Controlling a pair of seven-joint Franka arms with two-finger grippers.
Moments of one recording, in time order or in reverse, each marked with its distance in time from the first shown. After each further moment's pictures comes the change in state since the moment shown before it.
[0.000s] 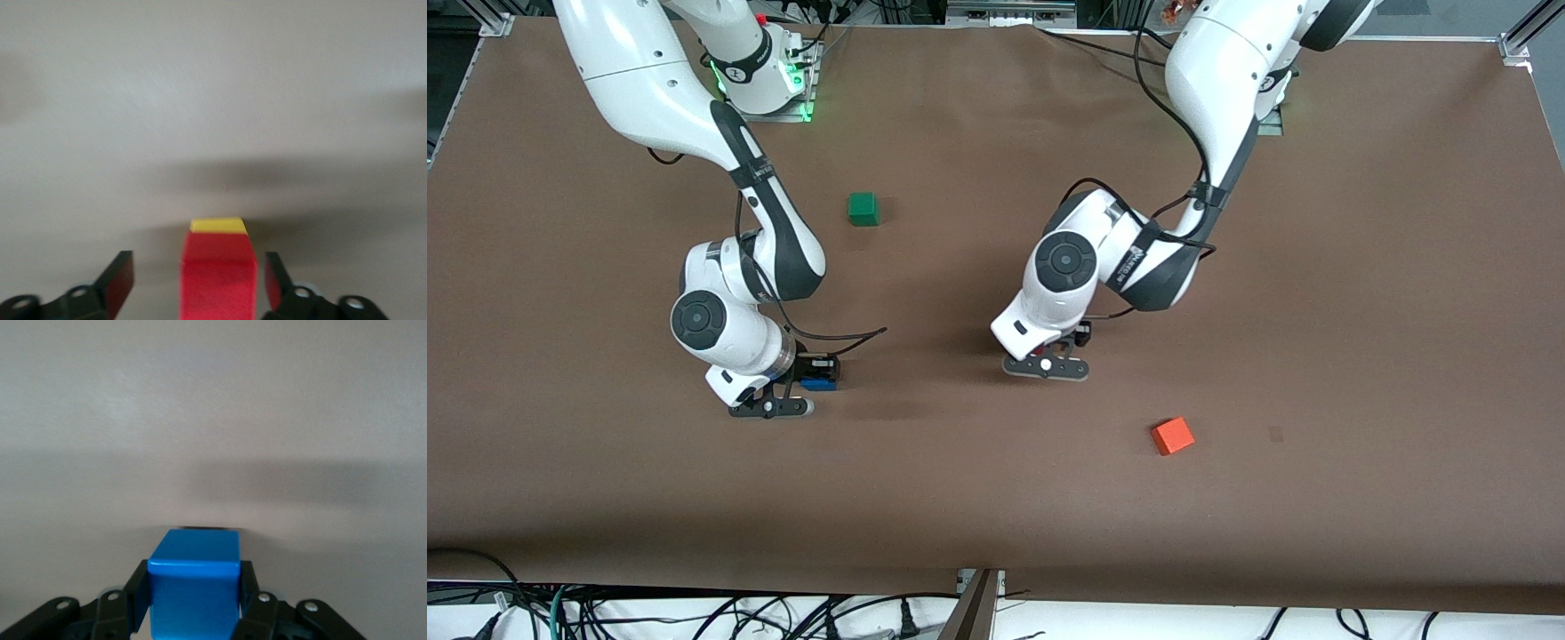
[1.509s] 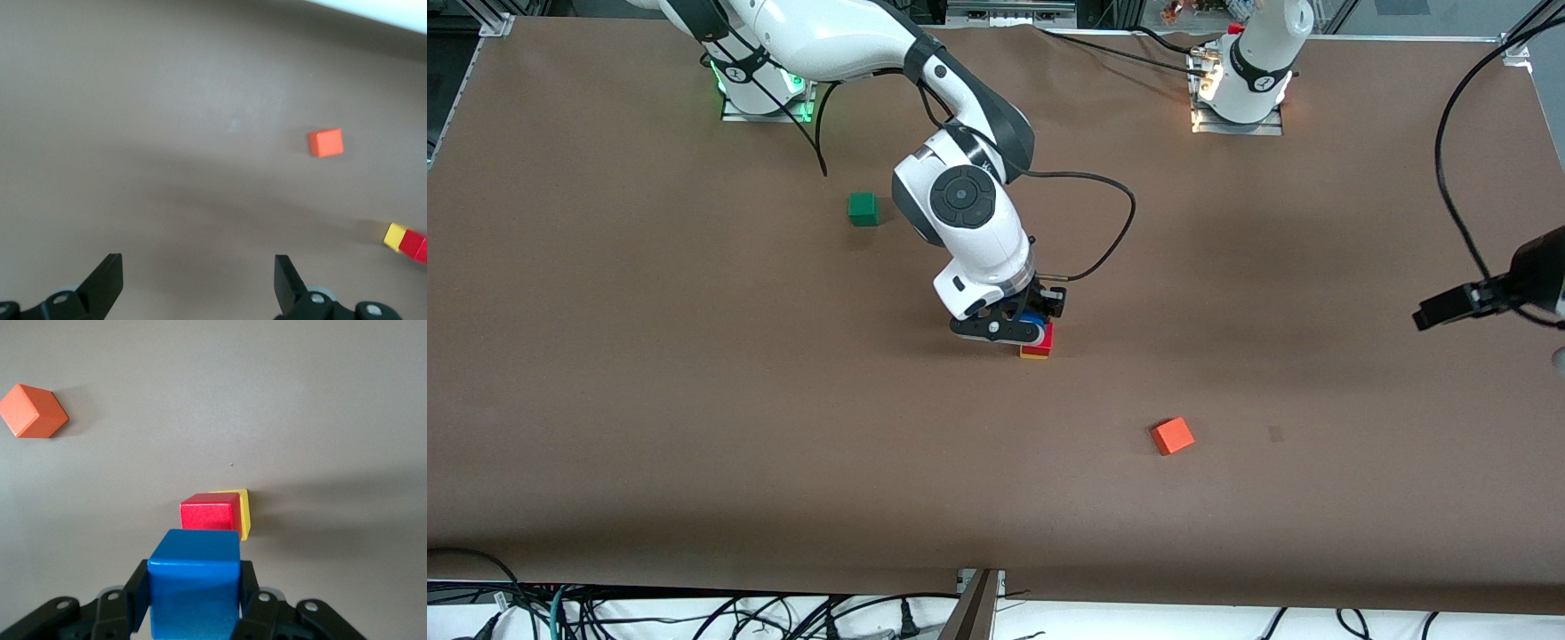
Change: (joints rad) left arm 0.621 -0.446 0.006 0.101 0.000 -0.633 0.327; right arm 0.446 0.170 0.020 0.582 0.024 -0.224 0.690
